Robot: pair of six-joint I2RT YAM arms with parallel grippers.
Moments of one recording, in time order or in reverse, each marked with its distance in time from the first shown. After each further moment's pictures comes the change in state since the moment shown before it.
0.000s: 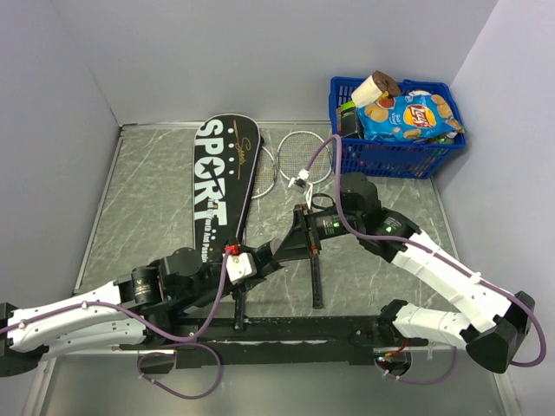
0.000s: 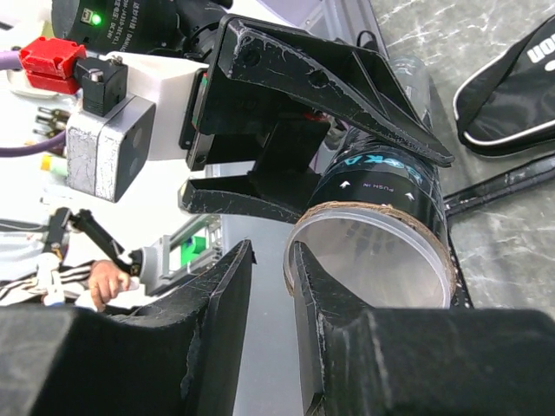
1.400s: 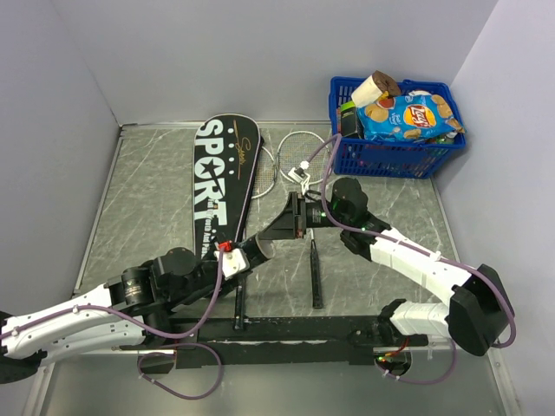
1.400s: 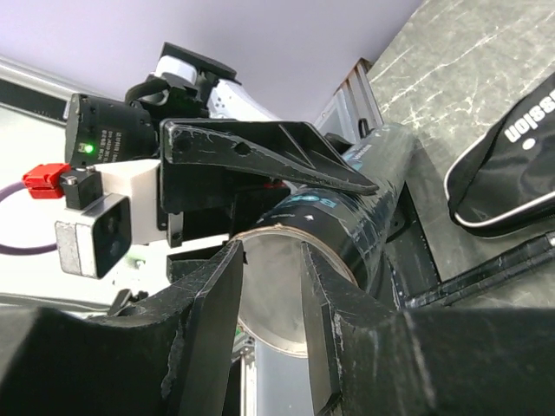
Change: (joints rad) left arm 0.026 -0.074 0.004 -0.135 -0.106 0.026; right arm -0.082 0.158 -0.243 0.694 0.028 0.386
